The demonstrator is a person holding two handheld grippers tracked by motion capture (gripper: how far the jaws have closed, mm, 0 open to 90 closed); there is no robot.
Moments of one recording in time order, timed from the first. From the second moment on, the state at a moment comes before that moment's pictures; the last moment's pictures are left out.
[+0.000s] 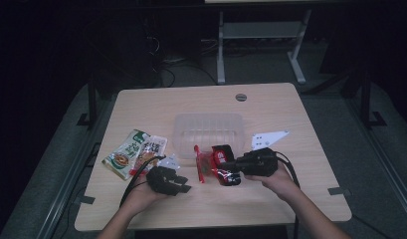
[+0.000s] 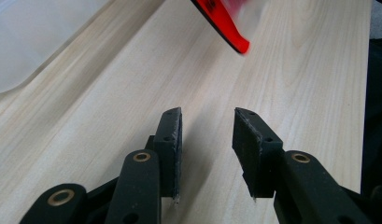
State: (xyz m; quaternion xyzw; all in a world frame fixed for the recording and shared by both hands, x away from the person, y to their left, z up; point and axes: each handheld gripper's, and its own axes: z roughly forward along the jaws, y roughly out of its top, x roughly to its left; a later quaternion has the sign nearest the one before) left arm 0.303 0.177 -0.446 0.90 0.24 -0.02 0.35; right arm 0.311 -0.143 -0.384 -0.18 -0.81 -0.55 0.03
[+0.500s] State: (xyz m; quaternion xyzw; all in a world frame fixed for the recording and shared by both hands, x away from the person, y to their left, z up) left arm 0.302 0.177 -0.445 0.90 0.24 -0.01 0.36; right arm 0.344 -0.143 -0.360 -0.18 -0.81 -0.56 -0.02
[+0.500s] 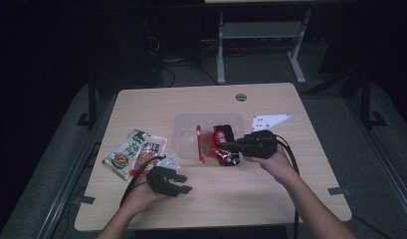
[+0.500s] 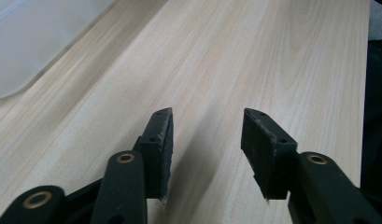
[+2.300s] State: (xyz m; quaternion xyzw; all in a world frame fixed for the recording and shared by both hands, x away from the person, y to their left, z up) left arm 0.275 0.195 -0.449 0.90 0.25 0.02 0.35; right arm 0.410 -0.113 -0.386 -0.23 -0.82 -0.53 -0.04
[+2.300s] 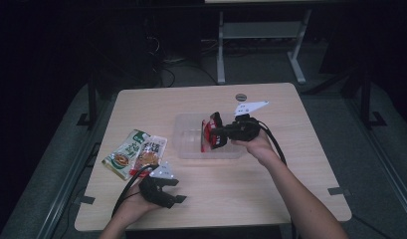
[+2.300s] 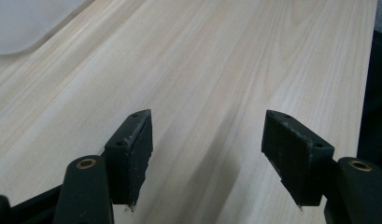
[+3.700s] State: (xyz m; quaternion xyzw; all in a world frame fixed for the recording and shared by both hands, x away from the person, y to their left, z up) left arm 0.281 0.181 -0.449 0.92 0.21 0.01 0.34; right arm 0.400 -0.117 -0.387 -0.26 -0.81 -0.53 -0.05
